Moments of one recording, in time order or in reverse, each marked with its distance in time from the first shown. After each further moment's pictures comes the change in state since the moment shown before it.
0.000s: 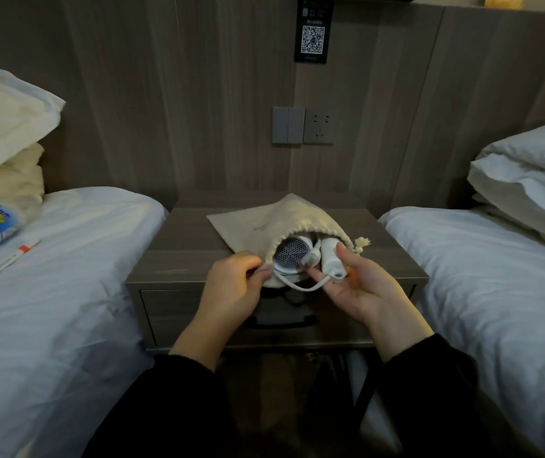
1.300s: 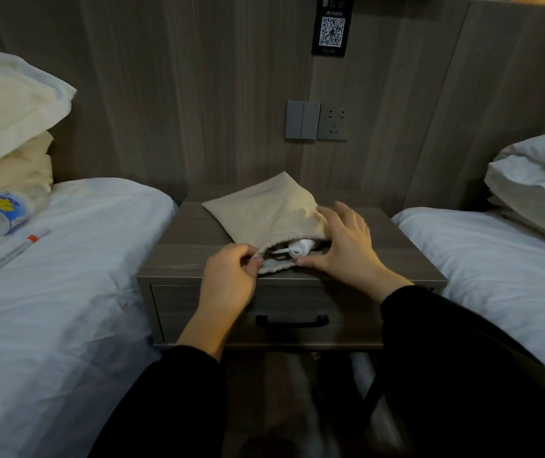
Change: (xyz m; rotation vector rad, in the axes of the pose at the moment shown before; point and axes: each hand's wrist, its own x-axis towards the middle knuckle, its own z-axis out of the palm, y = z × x) left_hand 0.010 -0.023 -0.002 -0.019 0.104 -0.245; right_hand 0.077 -0.006 -0.004 -2.127 0.052 -0.902
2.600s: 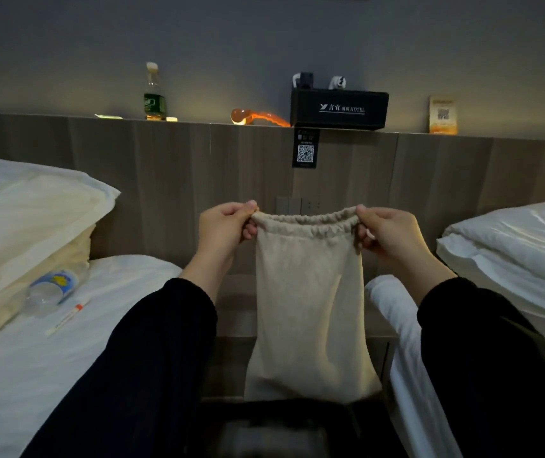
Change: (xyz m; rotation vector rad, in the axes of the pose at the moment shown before) left_hand 0.041 0.158 -0.129 -0.887 0.097 -0.070; right_hand -0.037 -0.061 -0.219 1.114 0.341 0.242
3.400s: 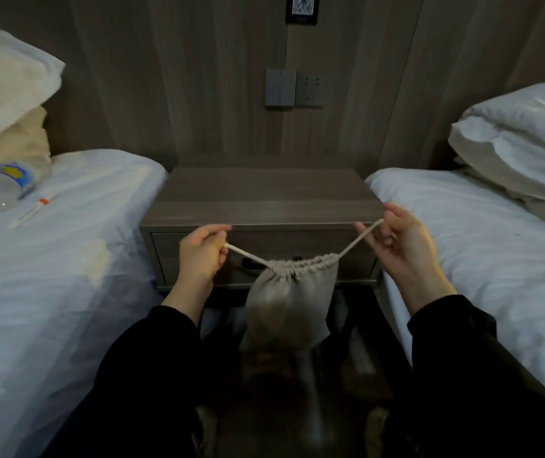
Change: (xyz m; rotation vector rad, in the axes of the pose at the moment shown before) left_hand -0.092 -0.197 -0.059 0.210 0.141 -0.349; right_hand -0.074 0.177 -0.045 0.559 0.171 0.391
